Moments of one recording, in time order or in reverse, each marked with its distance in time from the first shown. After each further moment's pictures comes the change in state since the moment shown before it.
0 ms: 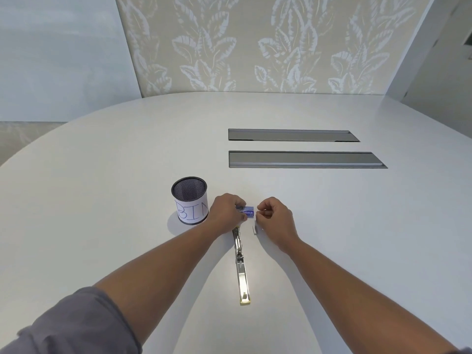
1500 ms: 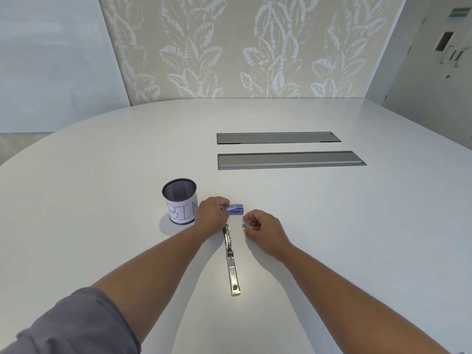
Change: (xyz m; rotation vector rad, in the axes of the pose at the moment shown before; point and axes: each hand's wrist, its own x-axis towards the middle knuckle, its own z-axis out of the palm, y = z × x) left_hand -0.005 -0.018 0.009 0.025 0.115 0.012; right_hand -0.036 0.005 -0.011 -0.095 -0.158 -0.038
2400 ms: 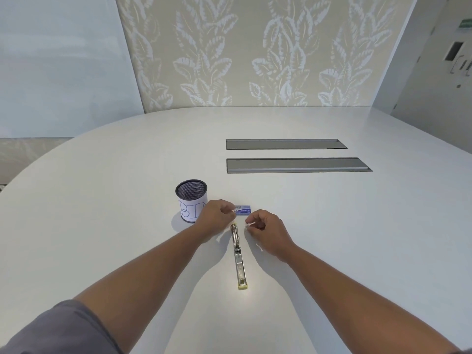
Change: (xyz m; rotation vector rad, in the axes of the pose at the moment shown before) left_hand -0.032 0.004 -0.032 -0.255 -0.098 -0.051; right_hand -0.013 -0.019 0.002 0.121 -0.026 -0.019
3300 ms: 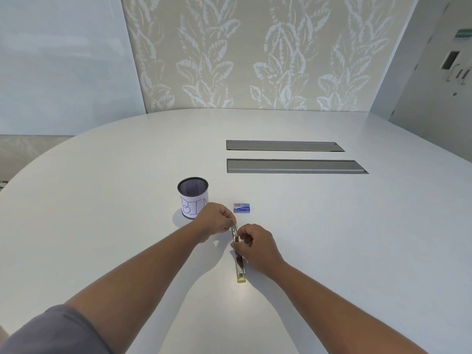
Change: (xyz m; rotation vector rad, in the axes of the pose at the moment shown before) left_hand -0.028 0.015 -0.011 -0.117 -0.142 -0.154; right_hand -0.042 -0.003 0.033 -0.209 0.025 -0.110
